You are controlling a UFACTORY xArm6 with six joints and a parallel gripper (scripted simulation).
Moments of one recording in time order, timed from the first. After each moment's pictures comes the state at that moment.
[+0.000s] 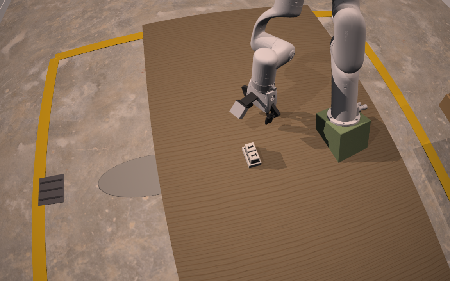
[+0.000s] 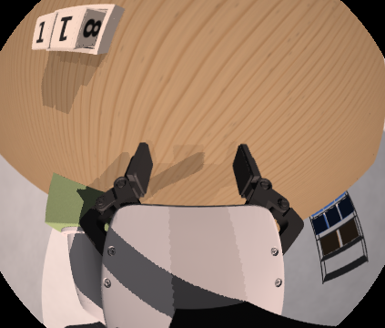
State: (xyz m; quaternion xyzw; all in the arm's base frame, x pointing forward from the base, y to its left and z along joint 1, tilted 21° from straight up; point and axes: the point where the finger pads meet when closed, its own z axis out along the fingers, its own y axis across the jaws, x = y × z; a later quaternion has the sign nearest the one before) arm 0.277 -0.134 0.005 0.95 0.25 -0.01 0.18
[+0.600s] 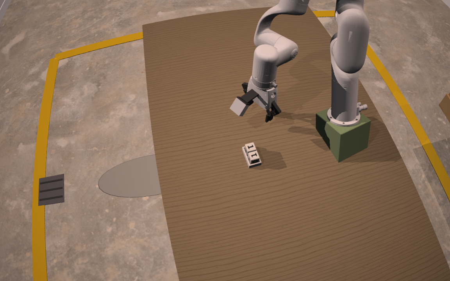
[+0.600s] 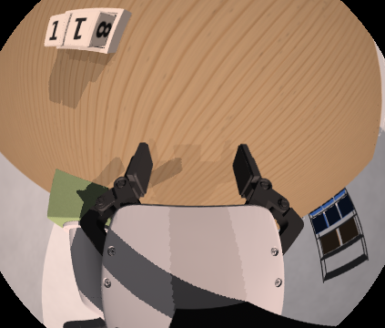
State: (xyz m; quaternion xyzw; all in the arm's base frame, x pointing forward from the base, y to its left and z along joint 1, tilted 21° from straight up) arm 0.276 -0.128 0.019 0.95 0.25 -0.01 0.18
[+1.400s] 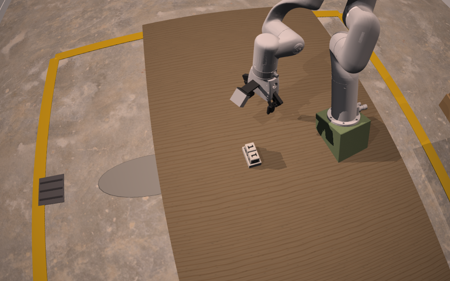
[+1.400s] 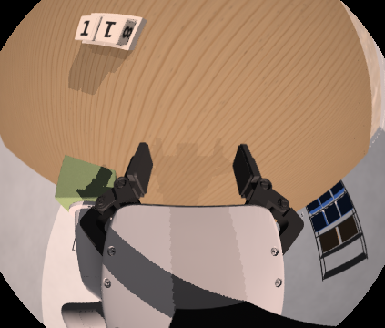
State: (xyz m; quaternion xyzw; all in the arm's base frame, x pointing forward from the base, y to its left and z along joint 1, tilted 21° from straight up) arm 0.272 -0.113 0.061 0.95 0.25 -0.01 0.18
